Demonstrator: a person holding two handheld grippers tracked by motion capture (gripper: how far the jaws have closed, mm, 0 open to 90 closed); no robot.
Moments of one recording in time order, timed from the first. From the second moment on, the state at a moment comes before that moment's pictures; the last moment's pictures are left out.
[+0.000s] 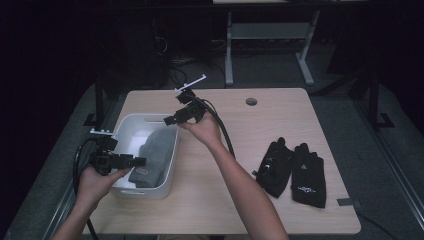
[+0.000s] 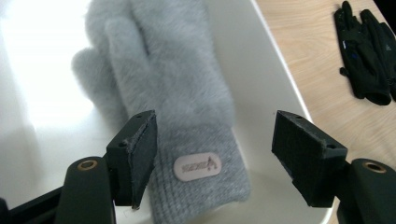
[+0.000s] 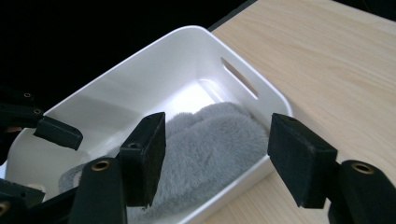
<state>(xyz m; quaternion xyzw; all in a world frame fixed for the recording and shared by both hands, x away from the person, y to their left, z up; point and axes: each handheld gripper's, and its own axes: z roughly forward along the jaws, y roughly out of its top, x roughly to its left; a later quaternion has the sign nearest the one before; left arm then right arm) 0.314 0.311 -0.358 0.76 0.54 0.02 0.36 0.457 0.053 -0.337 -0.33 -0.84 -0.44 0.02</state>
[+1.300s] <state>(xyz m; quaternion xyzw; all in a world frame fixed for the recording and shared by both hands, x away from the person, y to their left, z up) 0.314 0.227 -0.327 0.80 0.45 0.04 0.40 0.431 -0.070 -0.307 -0.36 -0.82 -0.44 -0.03</state>
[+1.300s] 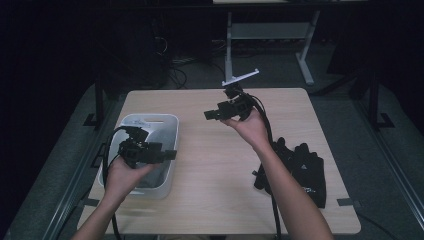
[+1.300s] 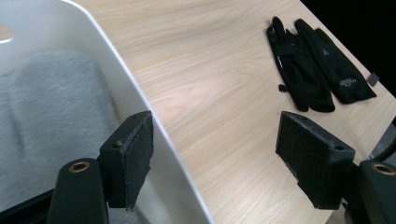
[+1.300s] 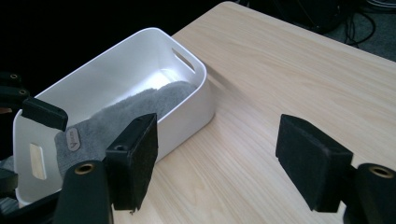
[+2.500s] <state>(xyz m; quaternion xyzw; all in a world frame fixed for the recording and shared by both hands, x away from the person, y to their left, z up) 0.316 0.155 -0.329 0.82 0.39 0.02 0.42 0.398 -0.201 -0.336 -0.44 -0.79 -0.43 -0.05</state>
